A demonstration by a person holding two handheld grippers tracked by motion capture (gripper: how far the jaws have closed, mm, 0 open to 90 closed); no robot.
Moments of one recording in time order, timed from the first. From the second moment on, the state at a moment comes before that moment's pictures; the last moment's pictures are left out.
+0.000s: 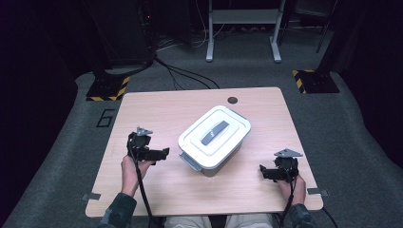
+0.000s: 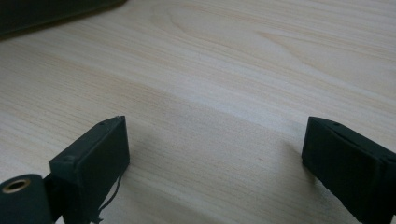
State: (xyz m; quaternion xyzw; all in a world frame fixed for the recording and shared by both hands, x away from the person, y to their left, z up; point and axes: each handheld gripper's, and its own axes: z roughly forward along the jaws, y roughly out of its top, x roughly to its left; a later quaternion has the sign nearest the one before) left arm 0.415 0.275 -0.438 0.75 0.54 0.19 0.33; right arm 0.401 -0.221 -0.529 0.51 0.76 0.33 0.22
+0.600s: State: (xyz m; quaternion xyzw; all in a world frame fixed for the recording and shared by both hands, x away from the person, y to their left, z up) left arm 0.395 0.305 -0.528 0.74 0.55 0.21 0.31; right arm 0.401 -0.221 -0.529 0.51 0.76 0.33 0.22
